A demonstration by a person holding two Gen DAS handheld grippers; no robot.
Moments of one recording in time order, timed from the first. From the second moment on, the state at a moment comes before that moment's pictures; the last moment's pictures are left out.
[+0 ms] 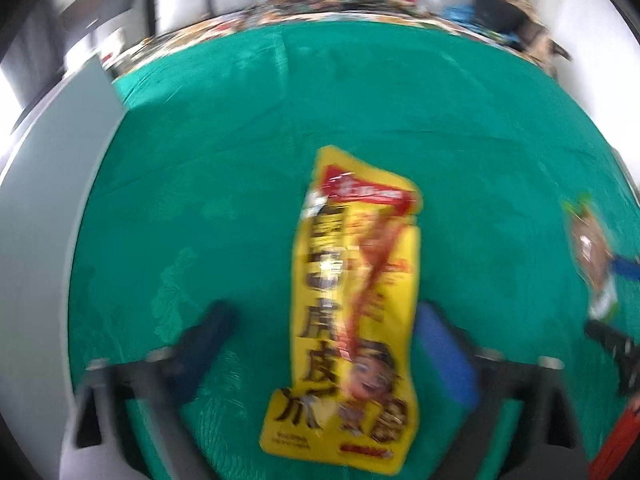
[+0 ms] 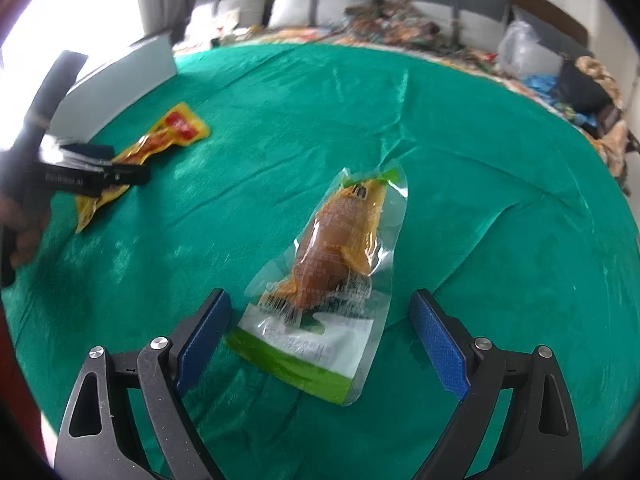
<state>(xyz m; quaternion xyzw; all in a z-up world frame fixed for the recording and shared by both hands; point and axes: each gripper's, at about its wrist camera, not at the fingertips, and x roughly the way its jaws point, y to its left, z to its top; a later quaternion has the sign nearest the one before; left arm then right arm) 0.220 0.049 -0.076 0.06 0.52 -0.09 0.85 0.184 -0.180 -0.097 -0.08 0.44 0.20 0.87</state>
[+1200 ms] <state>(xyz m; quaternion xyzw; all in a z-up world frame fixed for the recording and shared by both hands) 0.072 0.382 0.069 -0.20 0.37 0.14 0.89 0.179 0.158 0.105 0.04 0.43 0.46 0.77</state>
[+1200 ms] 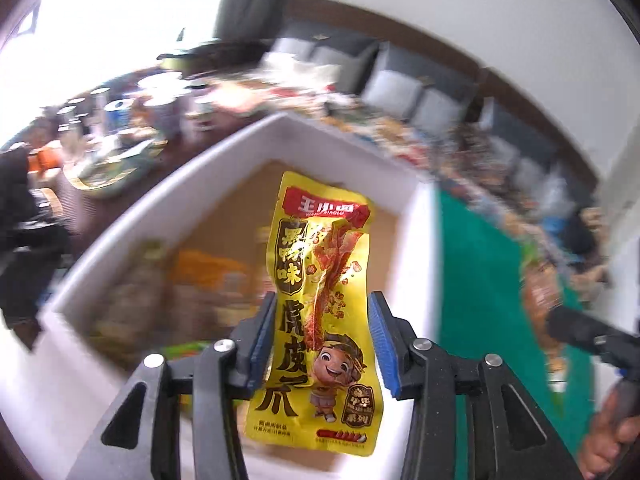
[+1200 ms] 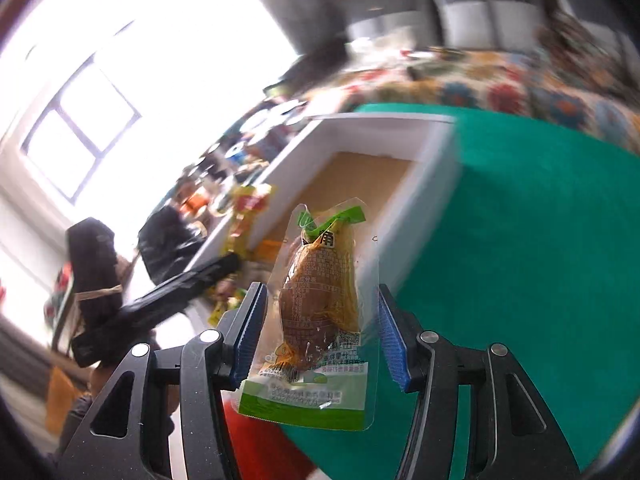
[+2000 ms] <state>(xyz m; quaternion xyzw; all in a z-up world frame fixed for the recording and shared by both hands) -0.009 0.362 0.105 -0.13 0.32 0.33 0.88 0.136 0.196 0.110 -0.14 0.39 0.41 0.81</state>
